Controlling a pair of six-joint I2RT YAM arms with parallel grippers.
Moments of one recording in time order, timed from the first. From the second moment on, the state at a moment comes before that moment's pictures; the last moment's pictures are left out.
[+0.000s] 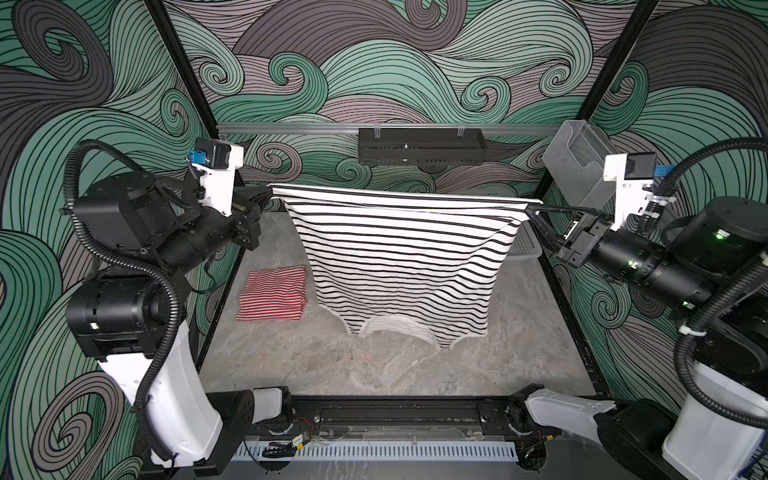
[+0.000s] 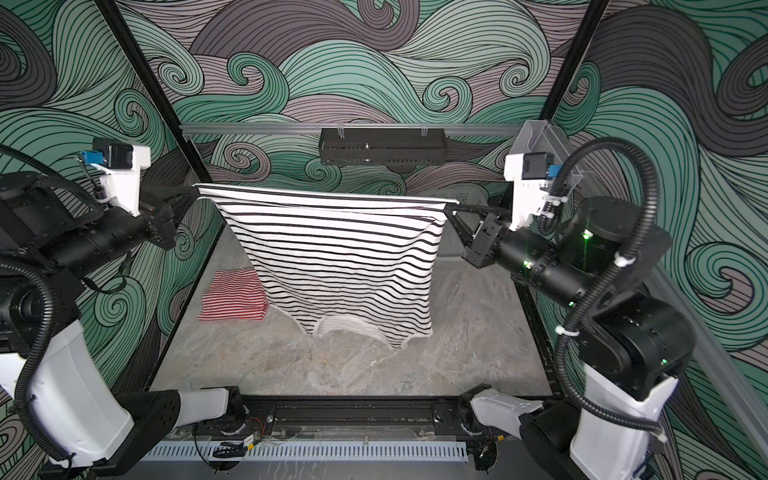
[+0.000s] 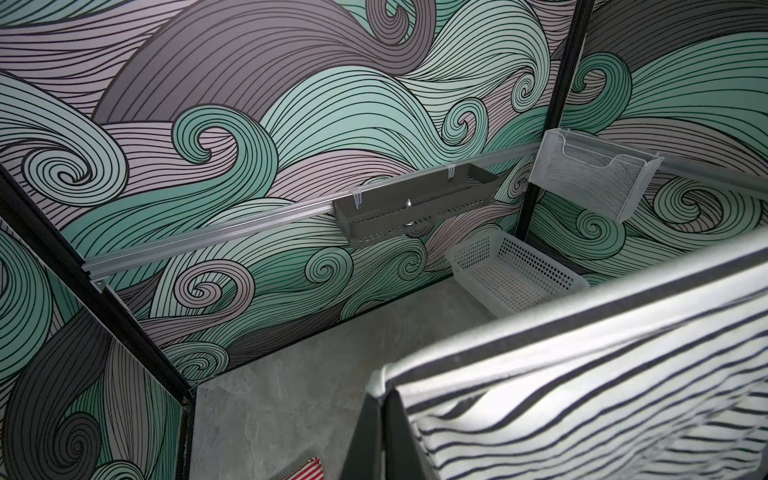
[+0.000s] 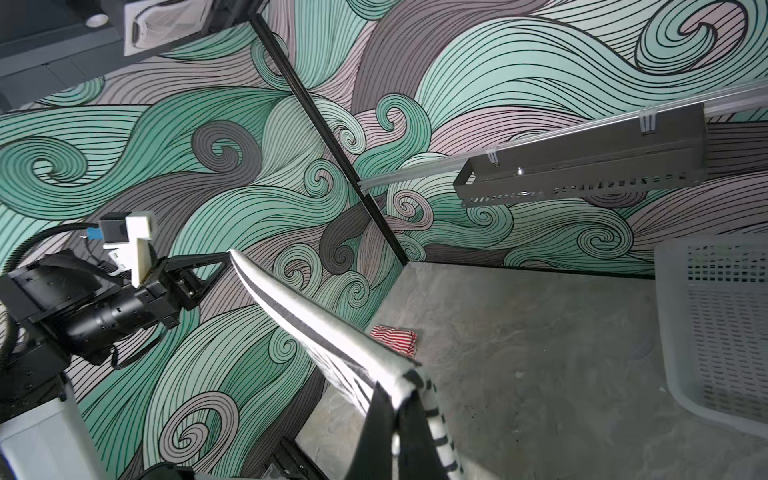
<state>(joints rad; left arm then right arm) 0.08 1.34 2.43 -1.30 0.46 0.16 0.41 1.25 2.34 -1.22 -0.26 0.44</state>
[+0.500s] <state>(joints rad) 0.08 2.00 2.65 -1.15 0.36 0.12 0.18 2.01 2.75 -1.22 -0.48 0.44</state>
